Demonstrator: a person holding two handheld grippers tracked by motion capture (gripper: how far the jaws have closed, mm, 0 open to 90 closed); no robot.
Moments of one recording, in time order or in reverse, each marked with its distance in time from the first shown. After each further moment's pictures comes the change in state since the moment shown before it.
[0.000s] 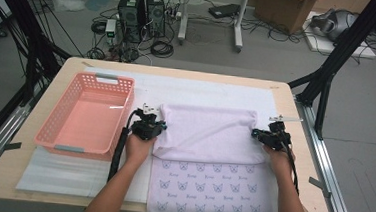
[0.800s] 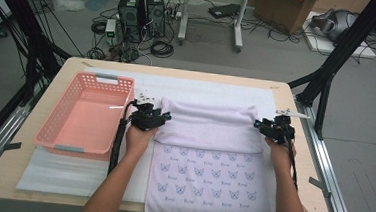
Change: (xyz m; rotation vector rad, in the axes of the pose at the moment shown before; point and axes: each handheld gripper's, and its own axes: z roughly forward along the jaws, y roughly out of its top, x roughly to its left) left arm 0.001 0.020 -0.009 -0.079 -0.122 0.012; right arm -0.004 0.016 -0.011 -0.129 -0.081 0.030
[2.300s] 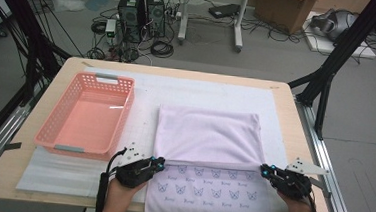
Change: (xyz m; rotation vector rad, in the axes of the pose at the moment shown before) left arm -0.069 -0.100 -0.106 -0.054 -0.185 0.119; right arm 0.047 -0.100 -0.115 -0.013 0.203 -0.172
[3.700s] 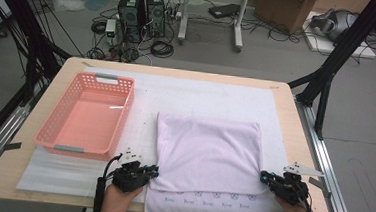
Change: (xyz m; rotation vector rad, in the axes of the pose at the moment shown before) left arm 0.004 -0.014 -0.005 0.162 0.071 -0.189; right arm 0.004 -0.013 0.005 0.104 -0.066 0.152
